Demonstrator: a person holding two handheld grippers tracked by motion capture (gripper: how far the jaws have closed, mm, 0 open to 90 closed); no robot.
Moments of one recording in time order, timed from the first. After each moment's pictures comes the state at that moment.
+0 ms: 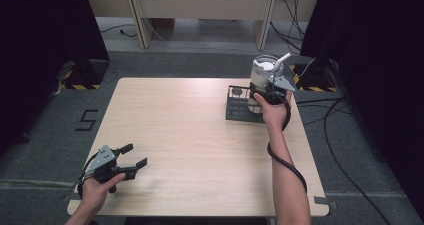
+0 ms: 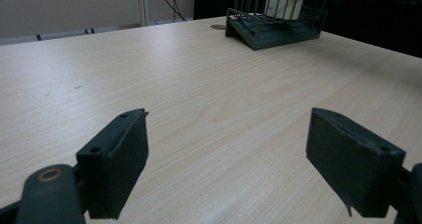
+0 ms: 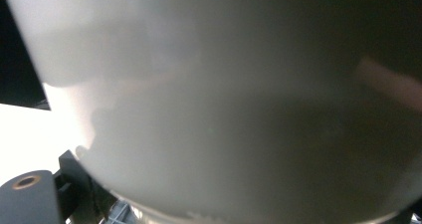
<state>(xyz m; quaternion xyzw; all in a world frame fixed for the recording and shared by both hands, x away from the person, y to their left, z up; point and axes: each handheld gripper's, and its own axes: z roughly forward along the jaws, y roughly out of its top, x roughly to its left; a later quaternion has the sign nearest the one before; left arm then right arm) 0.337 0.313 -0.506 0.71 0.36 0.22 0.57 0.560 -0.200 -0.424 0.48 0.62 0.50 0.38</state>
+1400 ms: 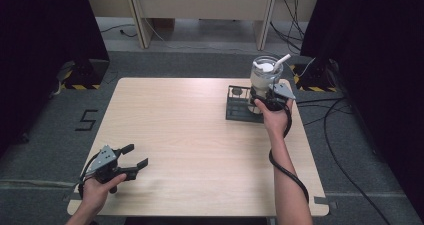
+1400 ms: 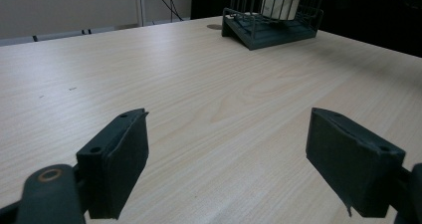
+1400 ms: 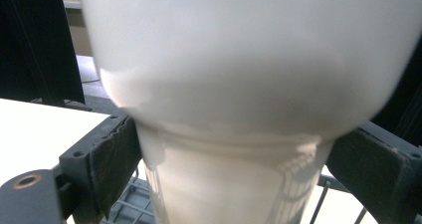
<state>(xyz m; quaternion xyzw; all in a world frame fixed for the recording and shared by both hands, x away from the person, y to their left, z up) 0.337 0.311 -0.505 0.71 0.35 0.22 0.57 0.539 -0.200 -0.431 0.47 0.62 0.49 0.40</state>
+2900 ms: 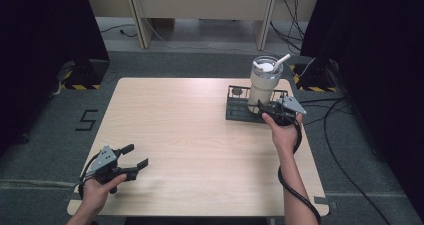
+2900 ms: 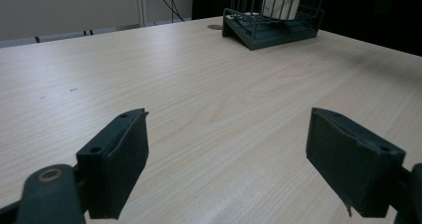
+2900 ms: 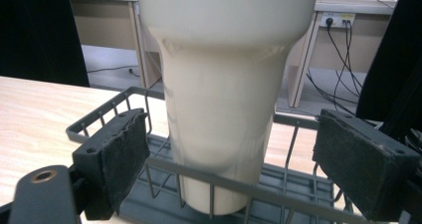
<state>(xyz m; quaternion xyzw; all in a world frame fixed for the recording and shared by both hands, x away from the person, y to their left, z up) 0.335 0.310 -0.504 0.71 0.35 0.23 0.57 0.482 -0.217 -0.431 0.48 0.62 0.48 0.39</state>
